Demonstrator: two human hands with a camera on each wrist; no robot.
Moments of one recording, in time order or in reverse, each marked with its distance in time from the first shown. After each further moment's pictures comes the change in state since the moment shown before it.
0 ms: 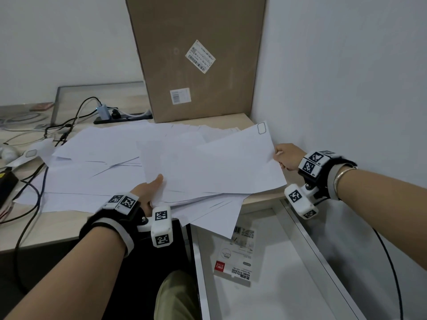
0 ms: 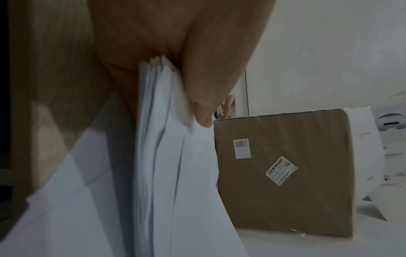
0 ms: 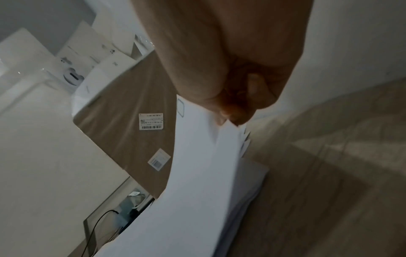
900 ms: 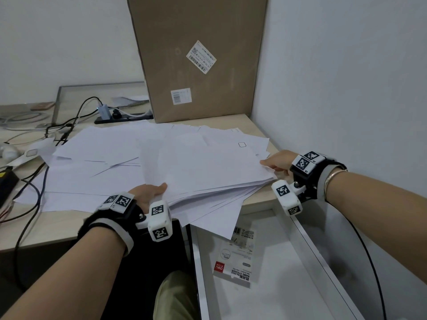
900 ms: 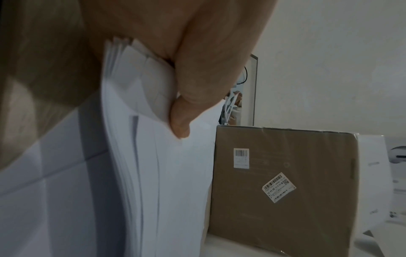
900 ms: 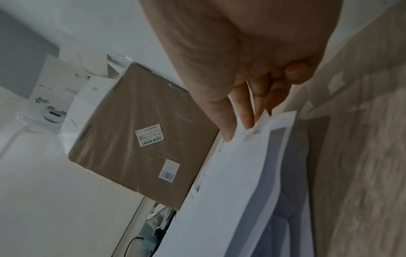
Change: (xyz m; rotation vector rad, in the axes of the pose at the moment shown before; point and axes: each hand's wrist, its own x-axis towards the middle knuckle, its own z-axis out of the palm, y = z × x) left_hand -0.009 0.005 -0.003 0.036 -0.074 -0.115; right_hand 0.004 -0.011 0.010 -0.019 -0.120 0.252
